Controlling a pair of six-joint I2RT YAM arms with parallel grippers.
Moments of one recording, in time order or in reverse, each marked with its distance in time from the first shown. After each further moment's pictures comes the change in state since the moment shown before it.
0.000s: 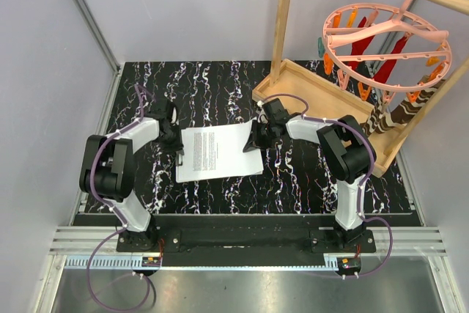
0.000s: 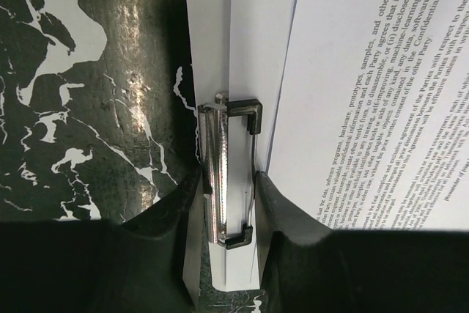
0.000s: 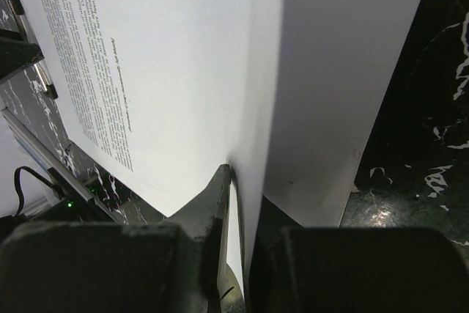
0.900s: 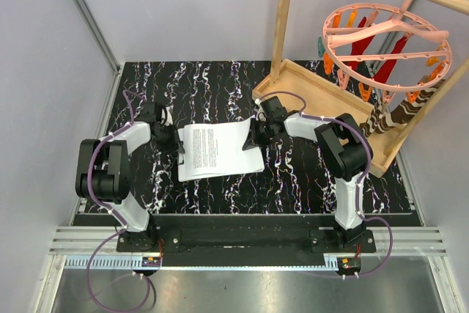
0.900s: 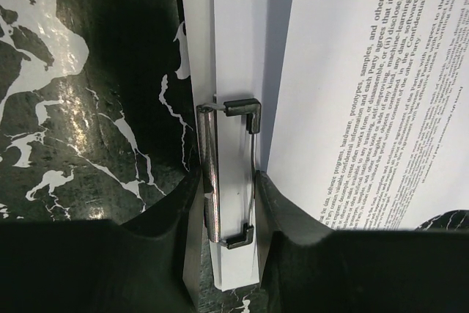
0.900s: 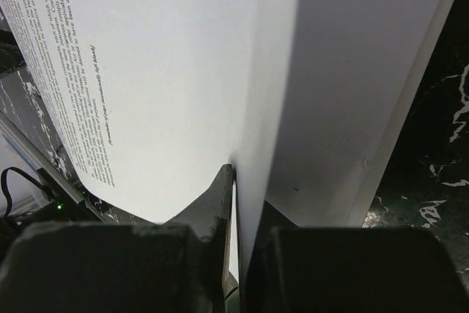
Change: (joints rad) left arm 0.106 -0.037 -0.076 0.110 0.239 0.026; right arm 0.001 0.035 0.047 -0.013 0.001 -0.042
